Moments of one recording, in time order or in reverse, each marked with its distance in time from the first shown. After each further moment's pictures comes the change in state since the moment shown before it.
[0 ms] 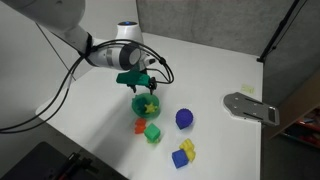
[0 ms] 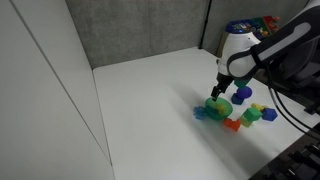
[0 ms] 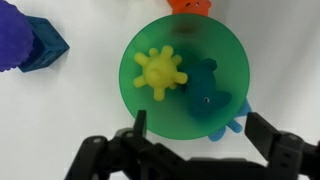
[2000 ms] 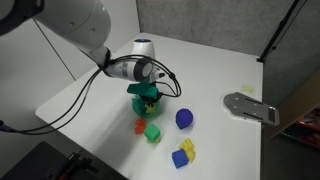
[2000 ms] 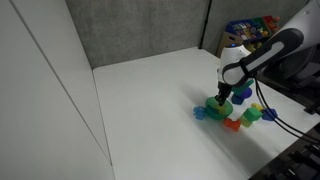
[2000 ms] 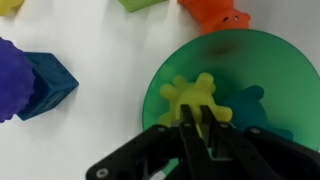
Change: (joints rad) arm -0.006 0.175 -0.055 0.127 0.001 -0.062 0.043
